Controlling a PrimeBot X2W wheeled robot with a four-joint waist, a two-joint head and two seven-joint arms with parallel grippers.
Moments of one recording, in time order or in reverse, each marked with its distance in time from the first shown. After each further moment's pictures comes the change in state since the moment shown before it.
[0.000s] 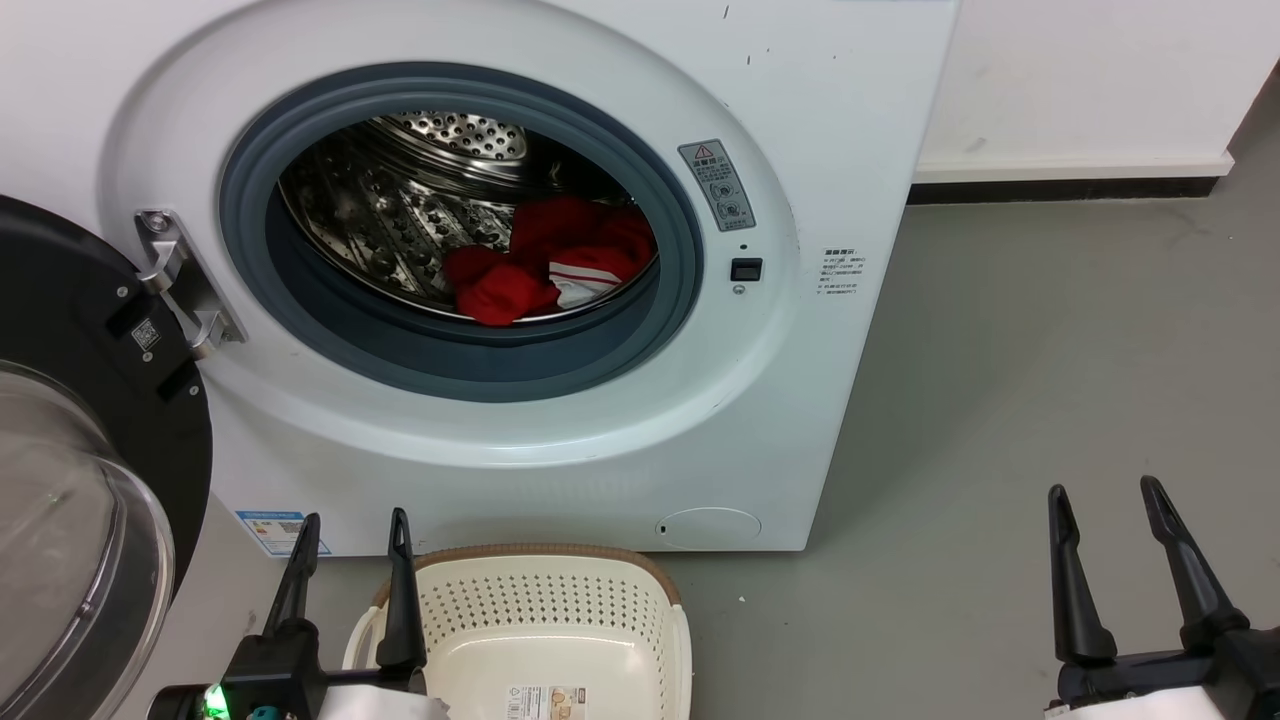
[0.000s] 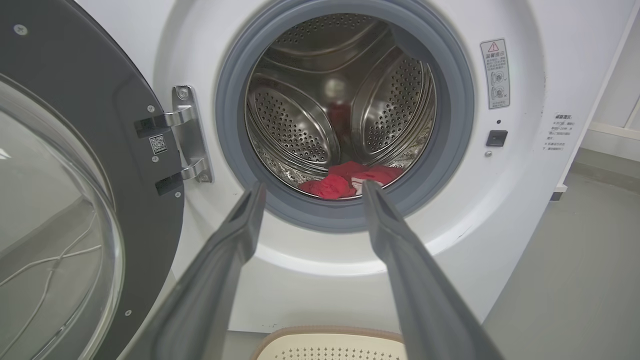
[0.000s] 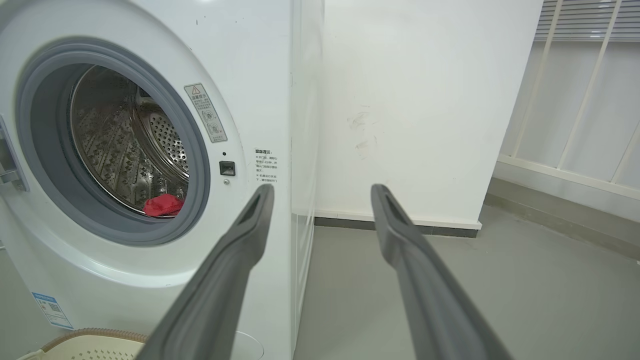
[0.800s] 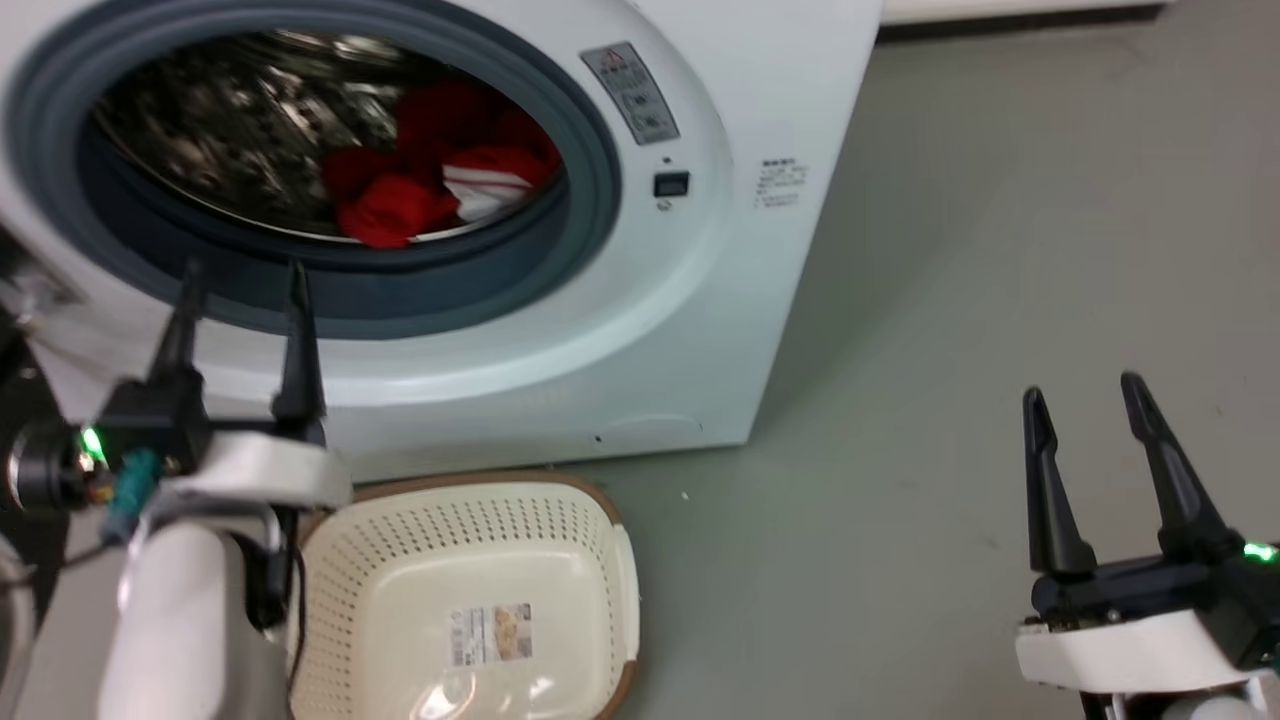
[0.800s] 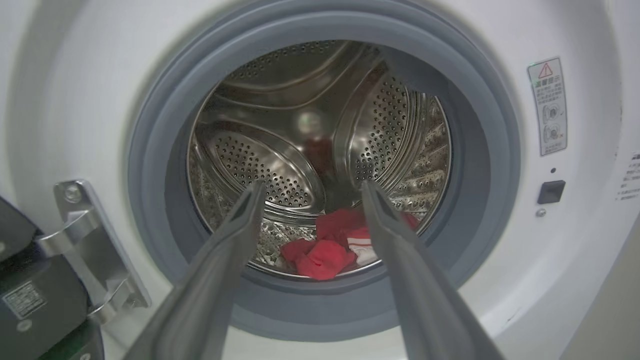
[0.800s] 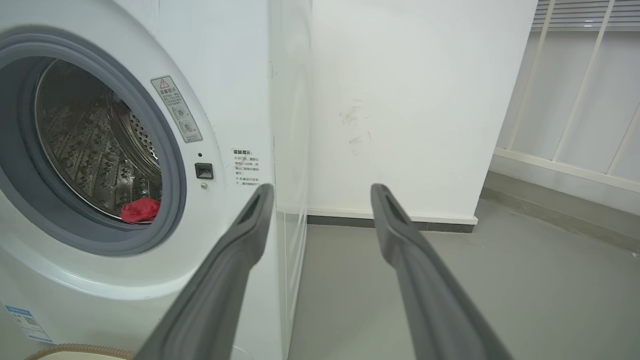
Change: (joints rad) left arm -0.435 0.102 0.118 0.200 0.031 -0.123 0.000; right arm -0.127 -0.001 0.060 -0.039 0.015 0.000 0.000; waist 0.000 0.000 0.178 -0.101
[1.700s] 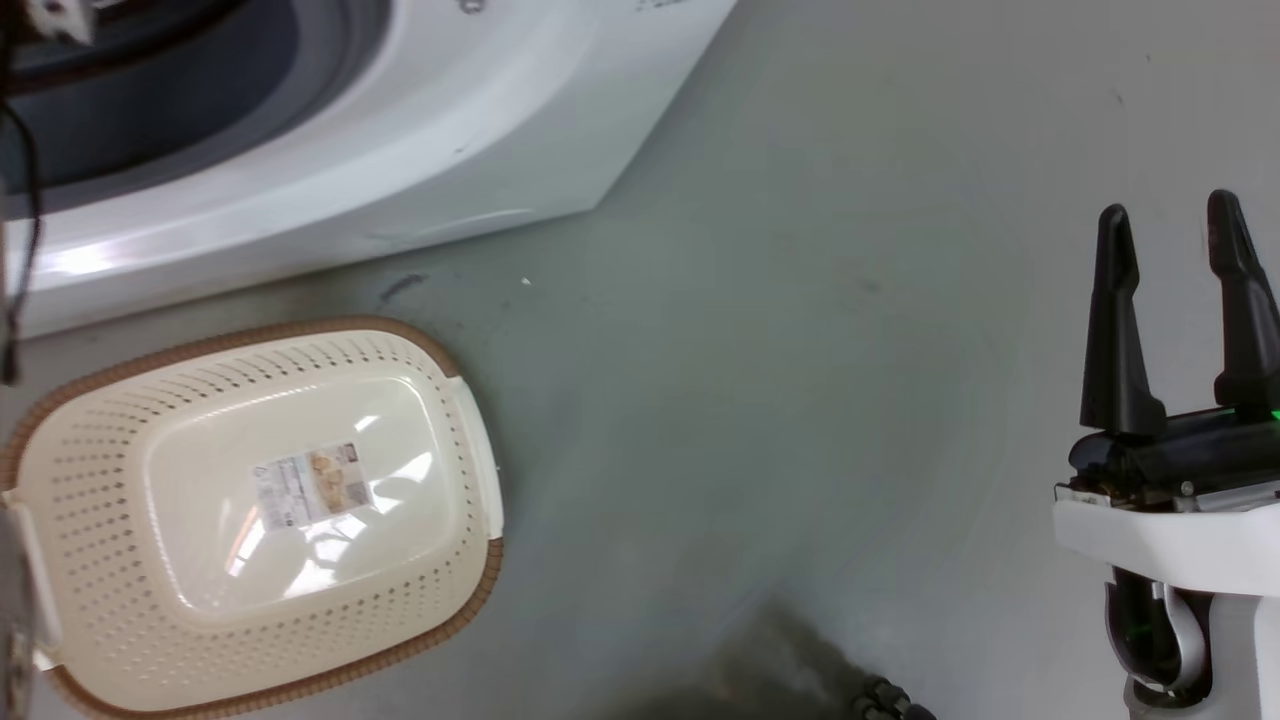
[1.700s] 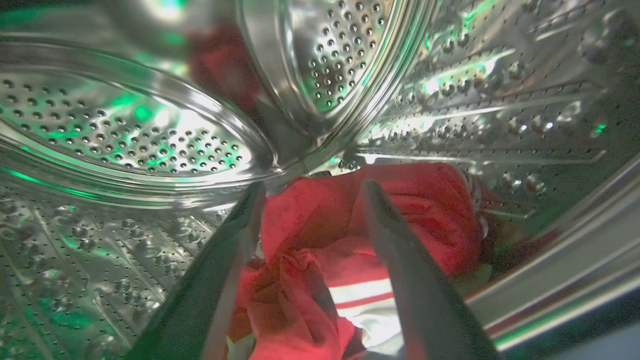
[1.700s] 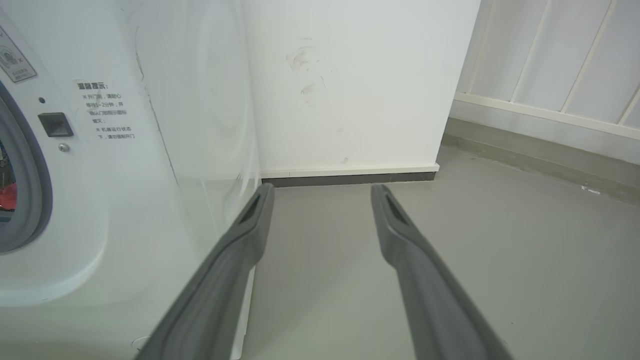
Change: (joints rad) left arm -0.918 0.311 -0.262 0.604 -0.012 -0.049 0.253; right arm -0.221 -0.001 0.002 -0.073 0.158 0.000 0.000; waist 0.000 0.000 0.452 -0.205
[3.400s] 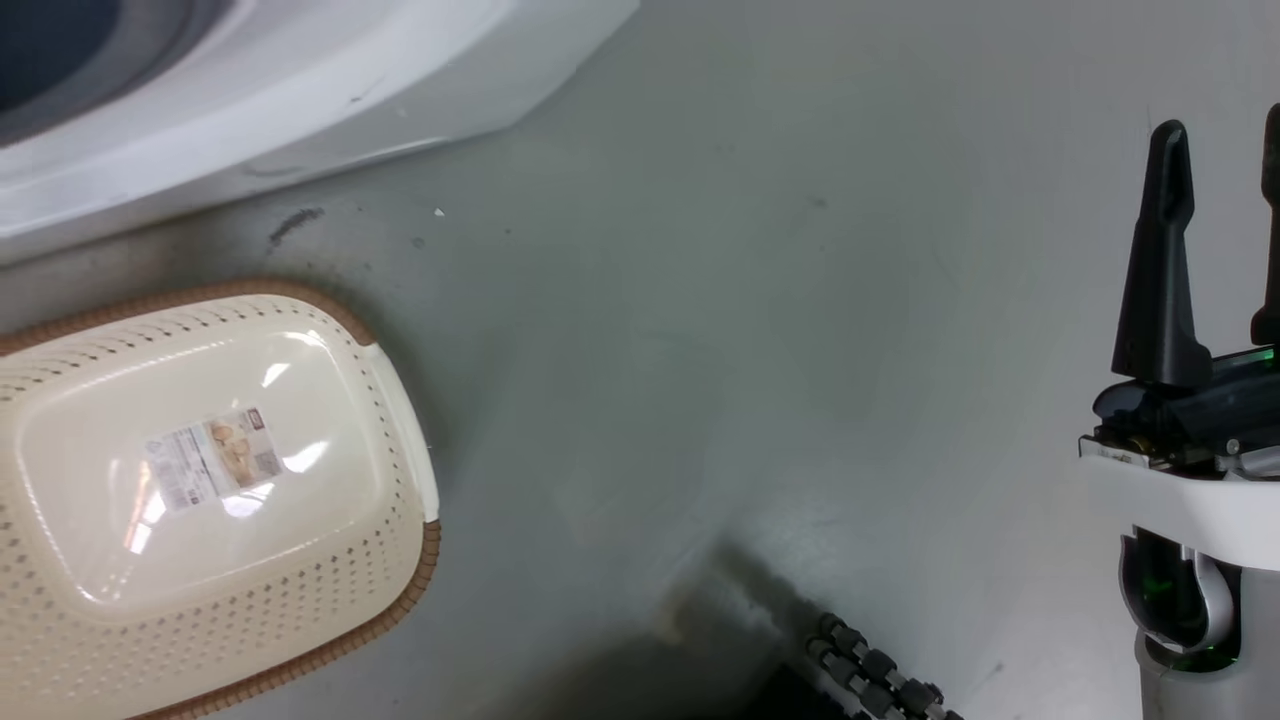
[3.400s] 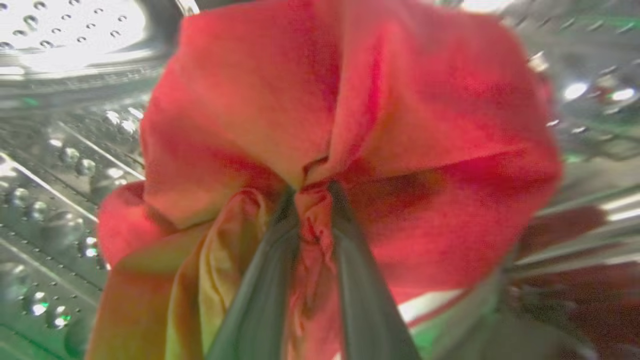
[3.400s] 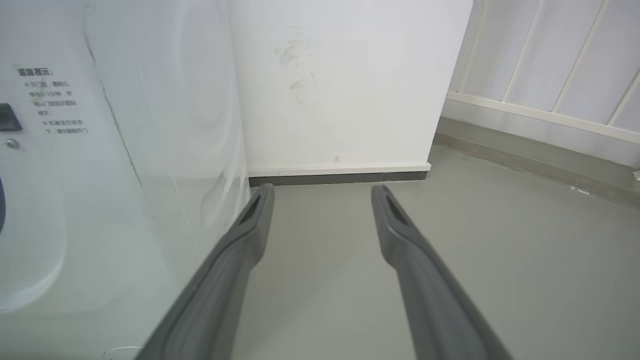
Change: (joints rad) left arm -0.314 0.128 -0.355 0.148 -0.337 0.006 0.427; right arm -0.086 0.000 0.009 -0.055 0.069 0.000 0.000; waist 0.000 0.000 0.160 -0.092
